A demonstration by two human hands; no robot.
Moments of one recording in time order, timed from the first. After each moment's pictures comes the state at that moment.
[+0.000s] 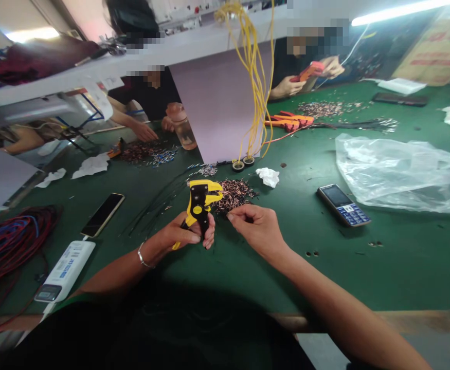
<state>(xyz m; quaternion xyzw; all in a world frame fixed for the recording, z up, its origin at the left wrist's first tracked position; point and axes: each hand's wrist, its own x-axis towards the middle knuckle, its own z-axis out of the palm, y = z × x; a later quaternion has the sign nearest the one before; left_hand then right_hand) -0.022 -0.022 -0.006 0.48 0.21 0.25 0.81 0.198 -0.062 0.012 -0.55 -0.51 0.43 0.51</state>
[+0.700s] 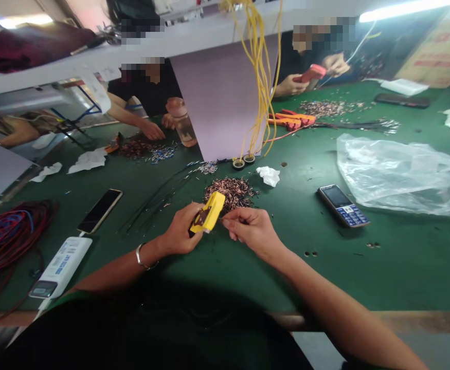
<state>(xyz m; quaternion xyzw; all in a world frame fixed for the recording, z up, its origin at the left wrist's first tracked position) -0.025 -0.024 -0.021 0.87 0.31 0.33 0.21 0.198 -0.062 0.005 -0.45 -0.49 0.58 0.47</state>
